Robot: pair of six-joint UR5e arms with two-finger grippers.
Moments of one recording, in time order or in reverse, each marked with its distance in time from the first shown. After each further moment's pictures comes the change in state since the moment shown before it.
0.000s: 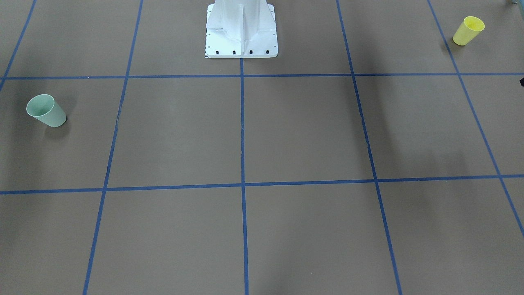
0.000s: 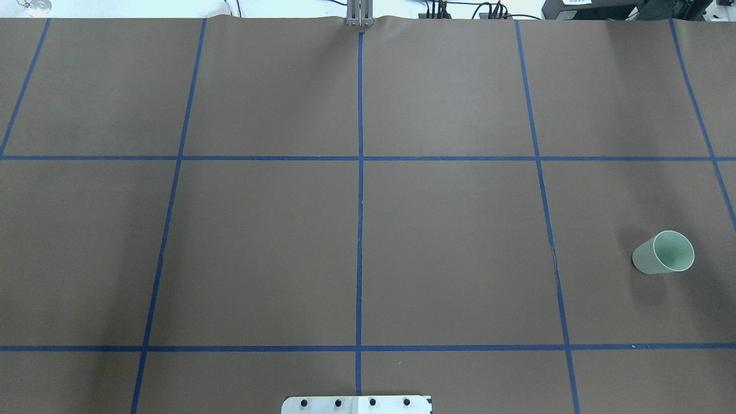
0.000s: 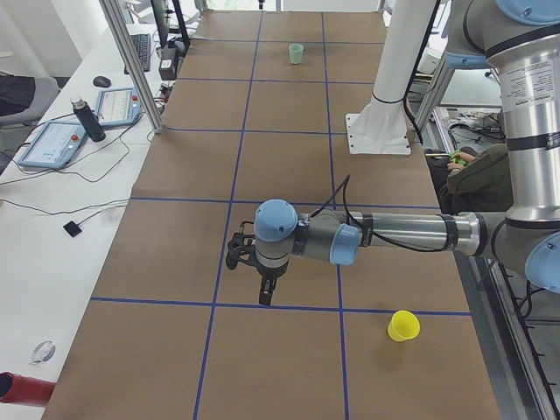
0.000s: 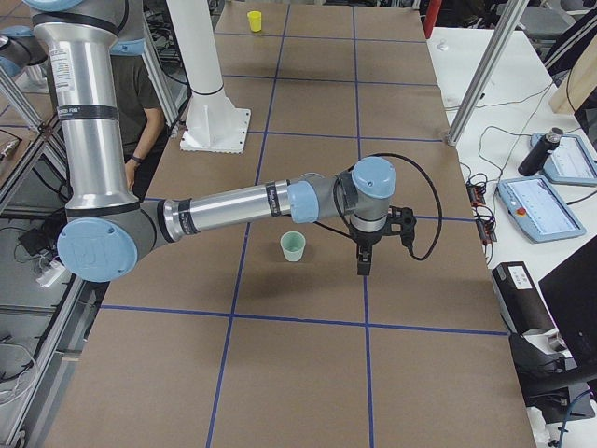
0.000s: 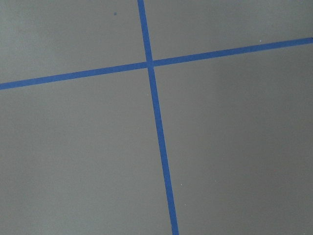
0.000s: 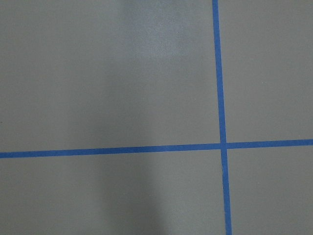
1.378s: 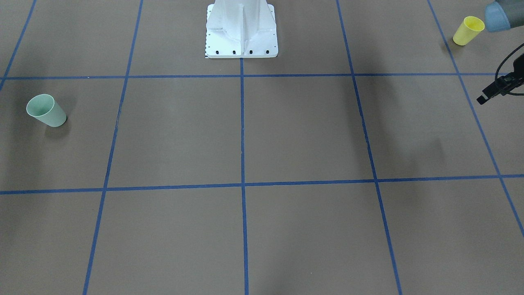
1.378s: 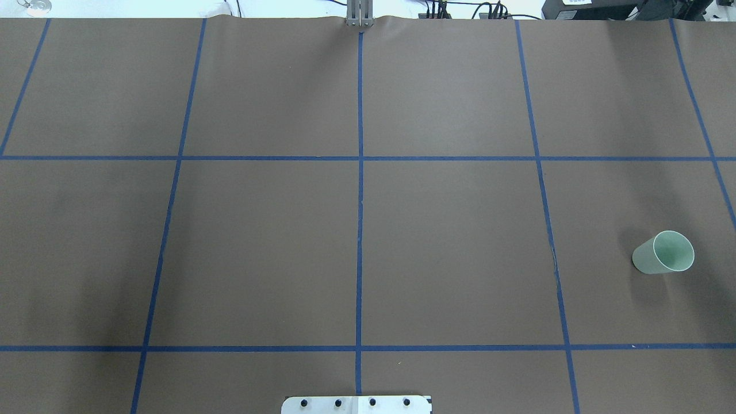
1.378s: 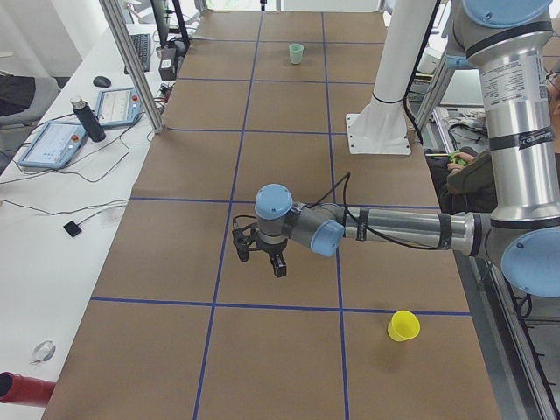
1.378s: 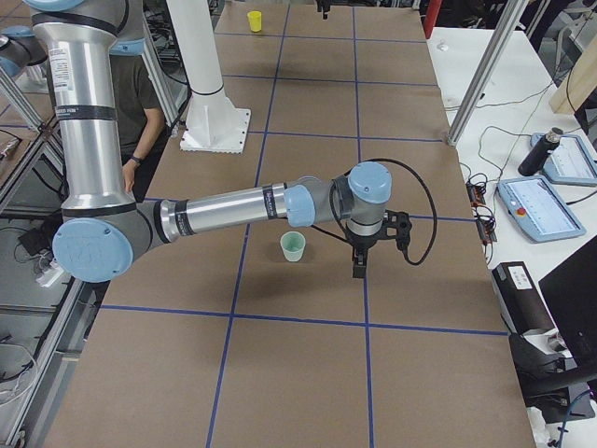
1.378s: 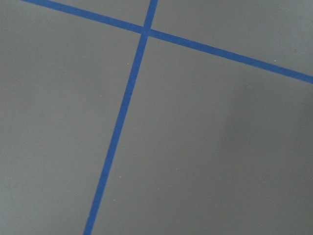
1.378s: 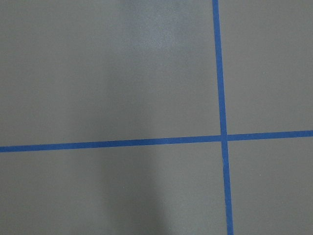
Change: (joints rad) left arm 0.251 0.006 -0.023 -0.214 0.024 -0.913; right arm -0.006 -0.019 -0.002 0.008 0.009 0.006
